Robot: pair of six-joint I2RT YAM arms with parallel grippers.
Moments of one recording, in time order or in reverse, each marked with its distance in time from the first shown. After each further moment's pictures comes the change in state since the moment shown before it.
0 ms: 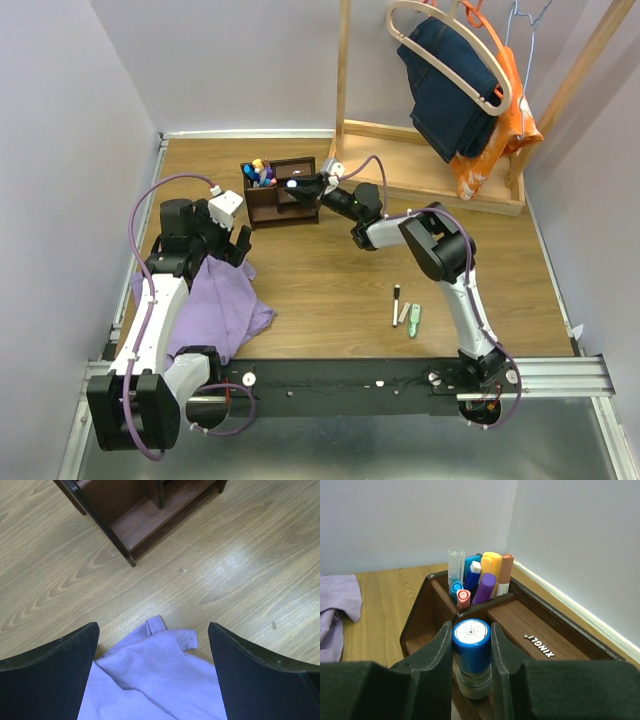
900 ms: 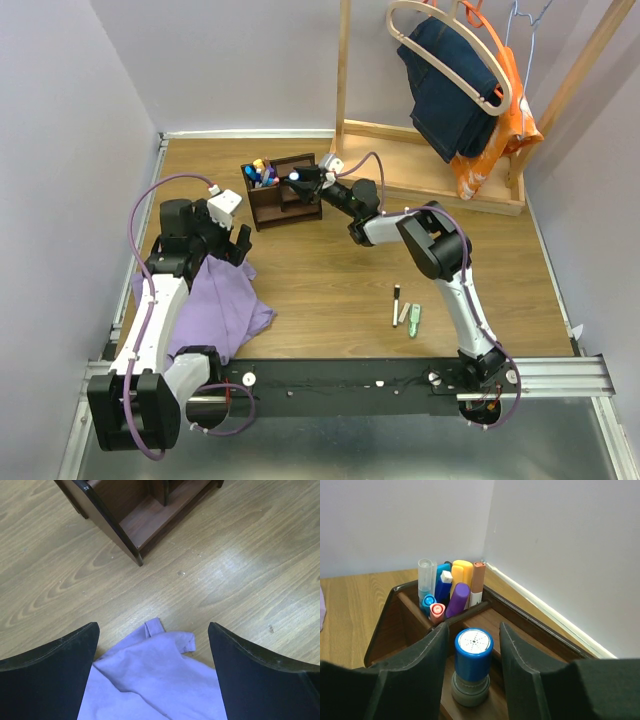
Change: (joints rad) left arm 0.005 0.007 -0.007 0.019 0.005 -0.023; right arm -0.002 0.048 0.086 -0.006 0.068 -0.060
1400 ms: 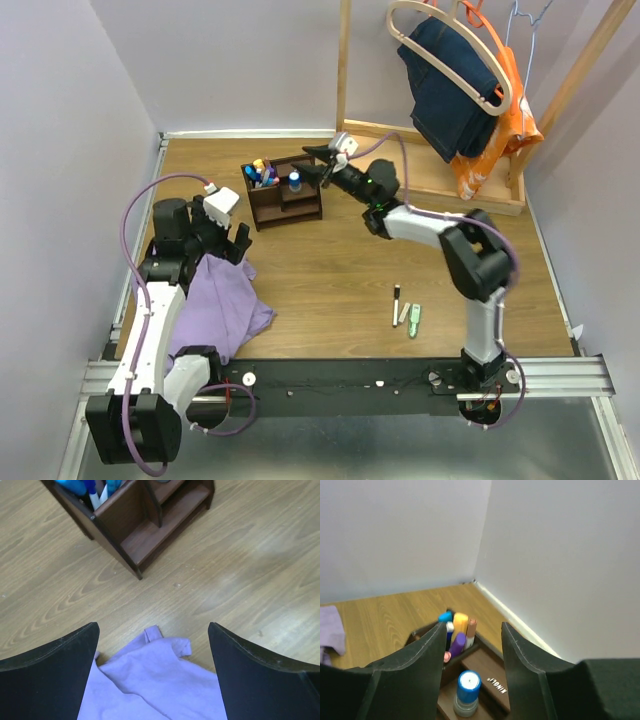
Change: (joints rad) left arm 0.000 -0.079 0.016 -0.017 0.023 -0.006; right arm 0.000 -0.284 -0.100 -0.190 0.013 -0.059
